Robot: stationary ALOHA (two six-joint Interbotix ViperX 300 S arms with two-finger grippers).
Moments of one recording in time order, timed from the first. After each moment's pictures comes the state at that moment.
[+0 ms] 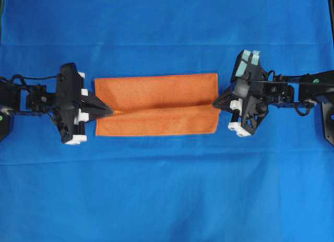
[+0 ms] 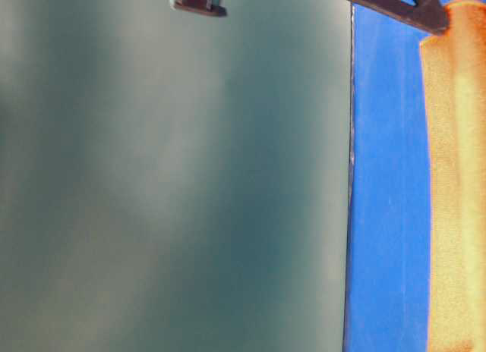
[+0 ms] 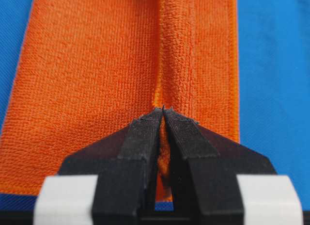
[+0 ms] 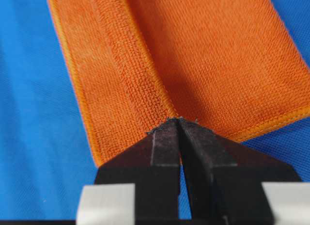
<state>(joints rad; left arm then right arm) 0.02 -0.04 1.16 -0.03 -0.48 -0.06 -0.08 -0.09 0.98 0.11 -0.15 0.19</state>
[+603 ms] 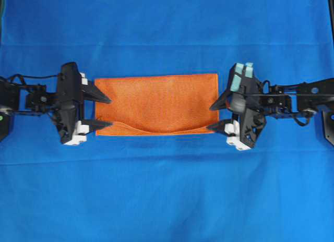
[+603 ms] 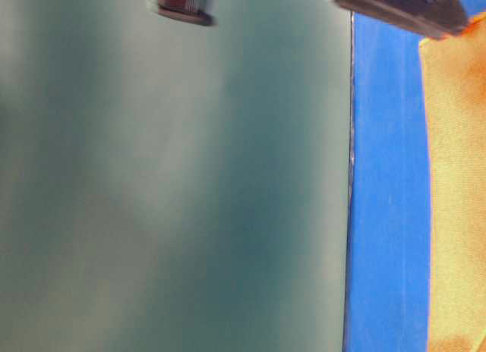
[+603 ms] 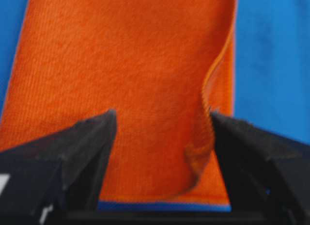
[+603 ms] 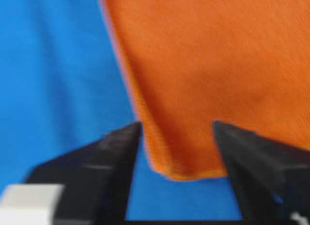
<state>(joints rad) 0.01 -0.15 1.15 -0.03 -0.37 -0.08 0.01 -0.15 0.94 0.13 -0.07 0.18</state>
